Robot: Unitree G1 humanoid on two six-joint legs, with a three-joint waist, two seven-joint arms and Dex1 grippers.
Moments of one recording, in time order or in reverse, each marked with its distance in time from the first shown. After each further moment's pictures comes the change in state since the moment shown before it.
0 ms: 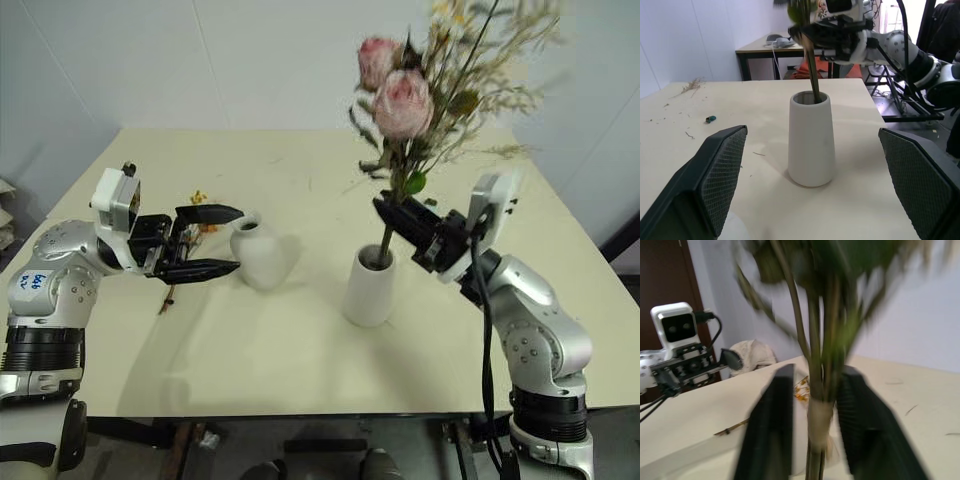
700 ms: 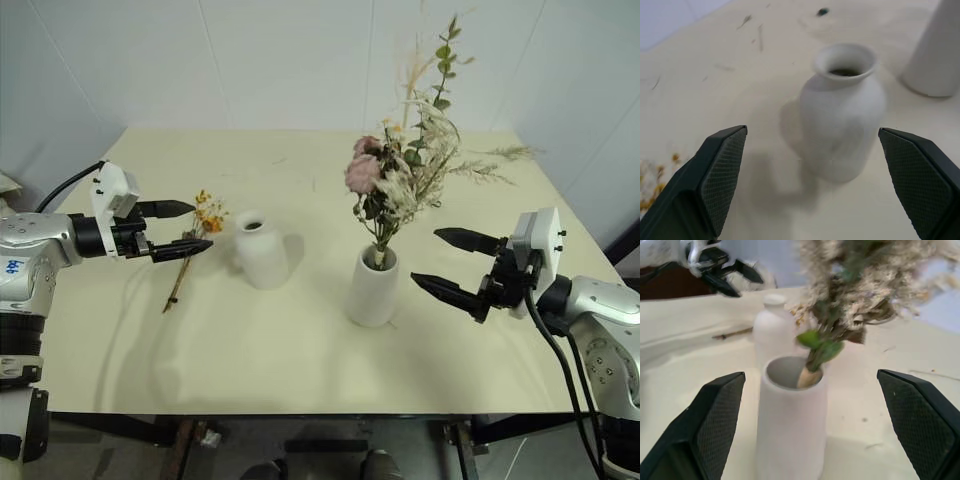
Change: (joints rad) left arm -0.073 0.172 -0.060 0.214 0.322 0.054 0.268; right arm 0.204 -0.372 -0.125 0.078 -0.081 -0.101 0.344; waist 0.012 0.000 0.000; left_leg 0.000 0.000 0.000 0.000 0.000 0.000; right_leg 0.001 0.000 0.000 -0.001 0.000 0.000
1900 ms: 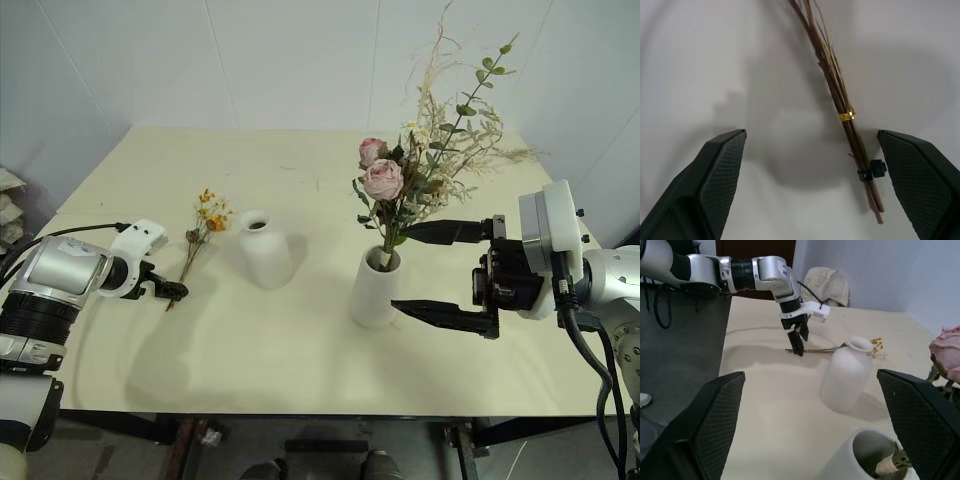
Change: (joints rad) left arm -0.099 -0.033 -0.284 0.020 0.310 0.802 0.313; right arm -0.117 -0.123 0.008 -0.192 0.180 0.112 0.107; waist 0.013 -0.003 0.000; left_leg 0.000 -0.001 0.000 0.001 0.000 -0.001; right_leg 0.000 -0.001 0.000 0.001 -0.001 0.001
